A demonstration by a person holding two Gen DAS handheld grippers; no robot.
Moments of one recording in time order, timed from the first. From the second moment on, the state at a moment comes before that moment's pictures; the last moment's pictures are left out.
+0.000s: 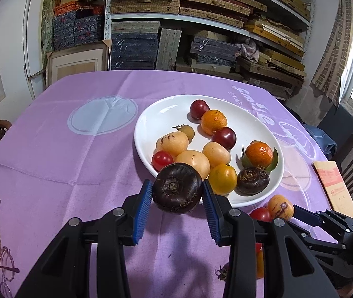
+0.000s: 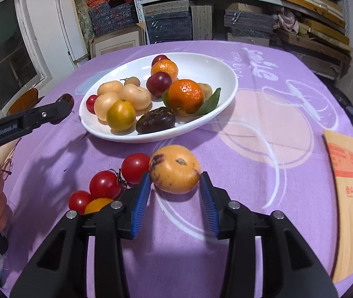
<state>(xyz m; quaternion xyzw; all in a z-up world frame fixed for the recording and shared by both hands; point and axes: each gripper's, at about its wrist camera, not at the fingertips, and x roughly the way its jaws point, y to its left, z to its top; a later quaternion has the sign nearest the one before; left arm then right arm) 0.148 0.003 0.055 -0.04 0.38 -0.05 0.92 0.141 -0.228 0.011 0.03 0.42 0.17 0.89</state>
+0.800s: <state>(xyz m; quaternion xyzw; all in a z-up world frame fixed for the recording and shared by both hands) 0.155 0.005 0.057 -0.03 0.38 -0.06 0.92 0.150 -0.236 0.025 0.06 0.39 0.16 0.91</state>
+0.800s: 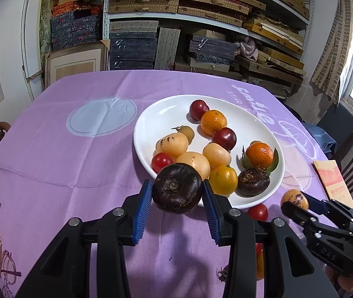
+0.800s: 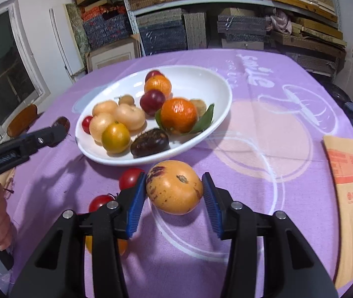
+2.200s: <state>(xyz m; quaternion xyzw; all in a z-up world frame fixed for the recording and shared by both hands) 0.133 -0.001 0.045 -0.02 0.39 -0.02 0.92 0.120 -0.264 0.051 0.06 0.30 0.11 0.94</state>
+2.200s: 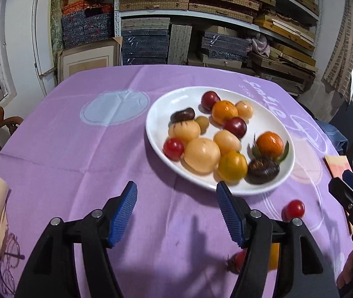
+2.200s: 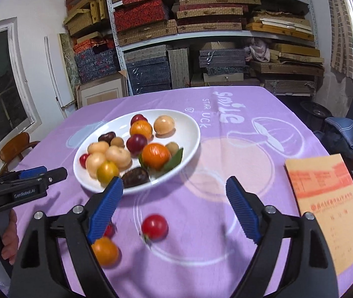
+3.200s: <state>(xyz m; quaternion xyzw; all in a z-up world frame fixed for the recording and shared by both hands) 0.064 -0.067 0.014 0.08 0.38 -0.13 0.91 0.115 -0.288 0.043 0.10 0.32 0.12 0.93</state>
